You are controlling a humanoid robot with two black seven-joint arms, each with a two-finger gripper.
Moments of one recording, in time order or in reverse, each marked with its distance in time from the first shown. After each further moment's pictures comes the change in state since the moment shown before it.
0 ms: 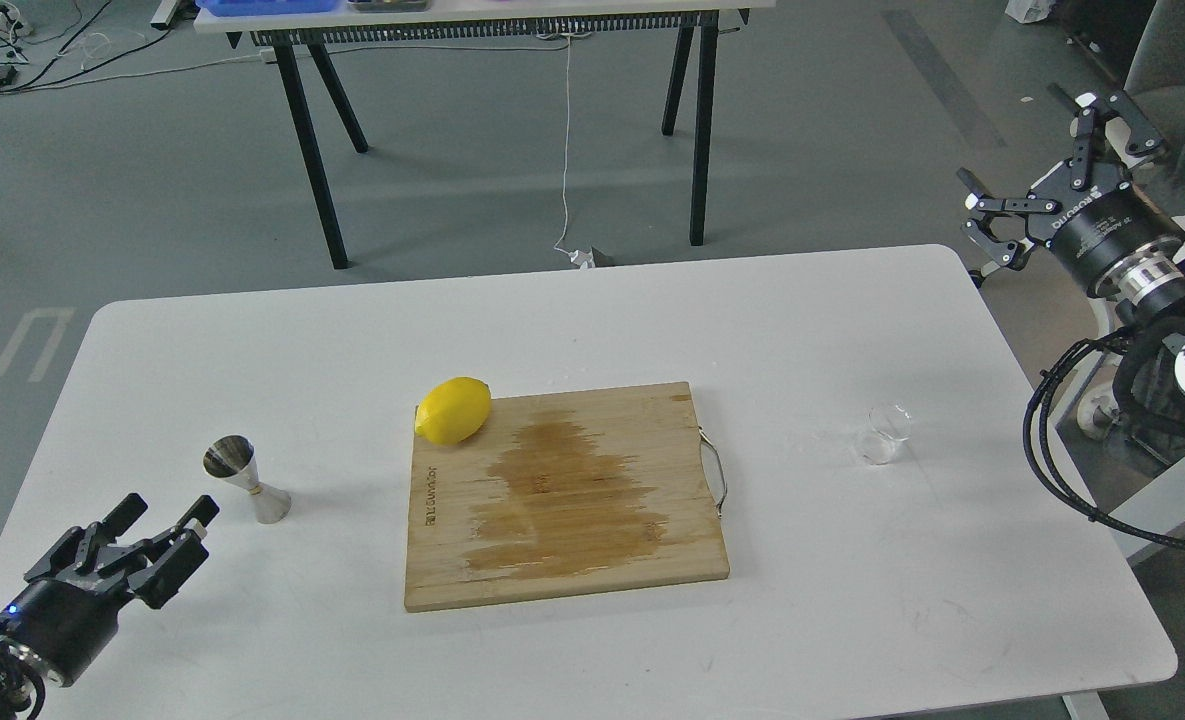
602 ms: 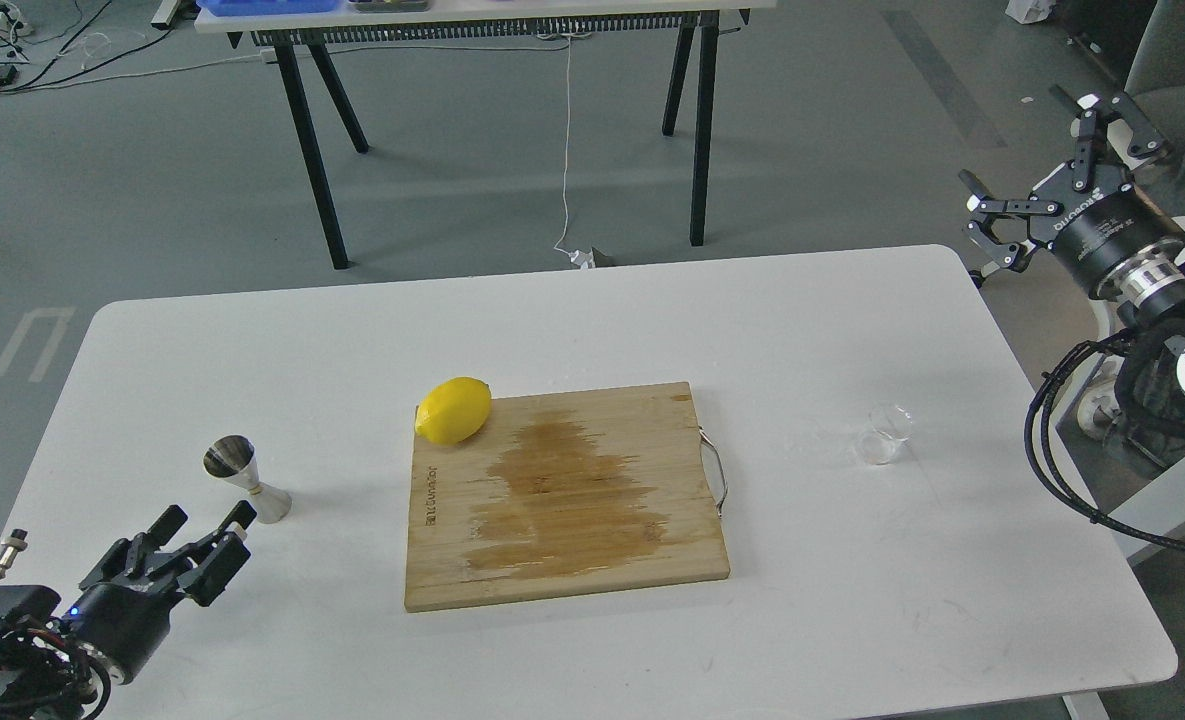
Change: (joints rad) left arm -0.062 -0.169 0.021 0.149 0.001 0.000 0.000; right arm -0.006 -0.003 0.003 0.002 0.000 0.000 0.000
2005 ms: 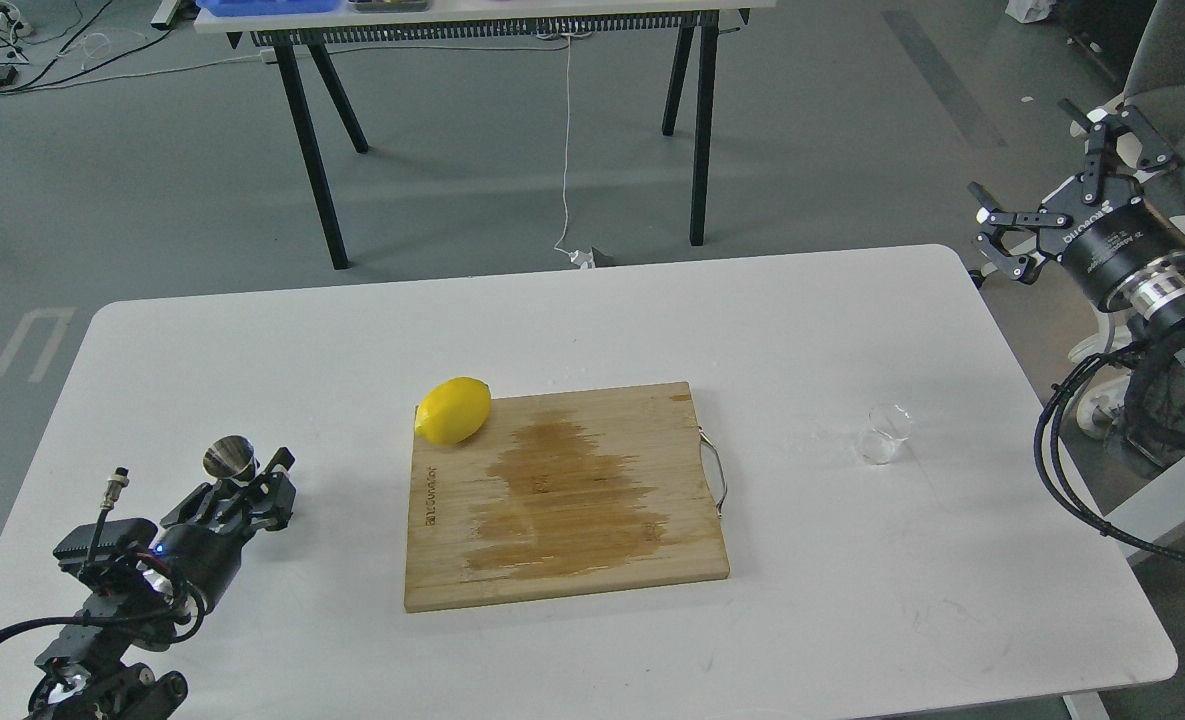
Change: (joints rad) left arm -0.244 -0.254 0.057 0.410 -0.013 0.000 0.000; right arm -0.035 -0.013 0.012 0.008 0.001 0.000 0.000
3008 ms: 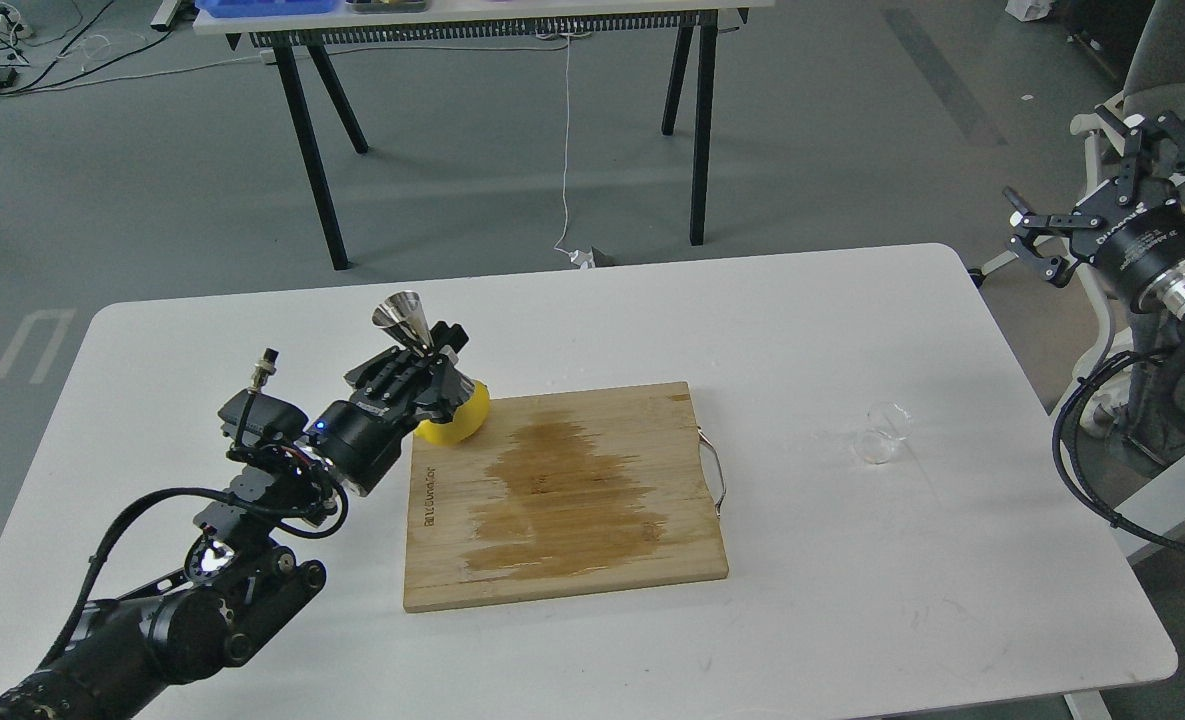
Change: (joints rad) left arm -0.179 -0.123 0.076 -0.280 0.144 0.000 0.000; right arm 0.008 0.010 0.079 -0.095 0.001 0.000 -0.110
